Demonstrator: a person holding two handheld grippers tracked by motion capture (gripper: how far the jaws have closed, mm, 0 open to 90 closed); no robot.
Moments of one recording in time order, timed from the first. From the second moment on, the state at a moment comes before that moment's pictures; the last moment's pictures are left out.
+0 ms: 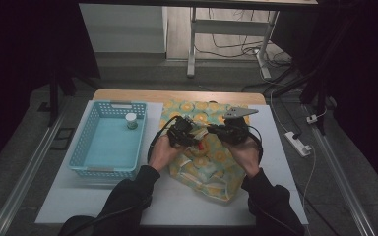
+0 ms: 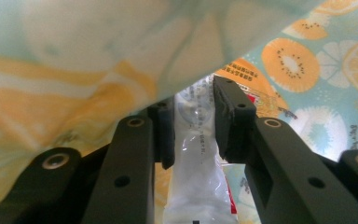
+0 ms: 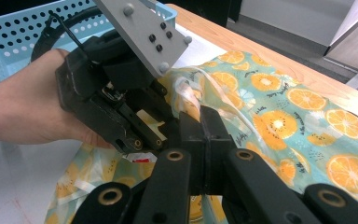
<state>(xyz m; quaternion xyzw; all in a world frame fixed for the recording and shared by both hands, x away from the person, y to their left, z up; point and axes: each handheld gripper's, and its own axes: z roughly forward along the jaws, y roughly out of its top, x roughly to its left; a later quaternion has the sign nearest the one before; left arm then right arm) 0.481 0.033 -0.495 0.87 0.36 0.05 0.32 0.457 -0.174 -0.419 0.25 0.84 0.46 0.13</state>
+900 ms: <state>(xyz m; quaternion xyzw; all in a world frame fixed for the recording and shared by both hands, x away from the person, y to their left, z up) 0.452 0.033 -0.465 0.88 0.31 0.06 0.36 0.458 -0.177 -0.418 0.25 0.84 0.47 0.14</state>
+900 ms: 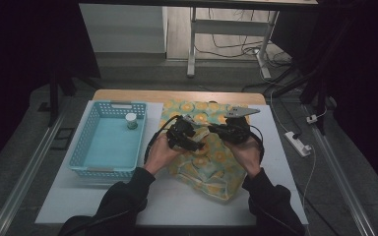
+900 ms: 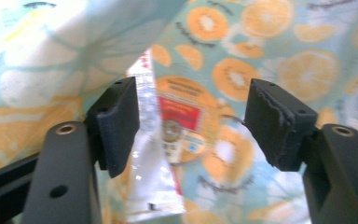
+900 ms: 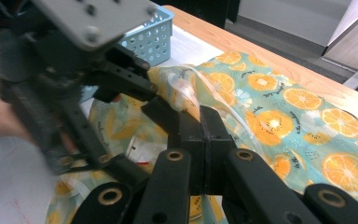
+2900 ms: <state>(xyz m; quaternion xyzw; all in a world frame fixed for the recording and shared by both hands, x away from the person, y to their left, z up) 0.434 0.191 -0.461 0.83 0.41 0.06 0.39 0.458 -0.176 -0.420 0.25 0.84 0.46 0.13</state>
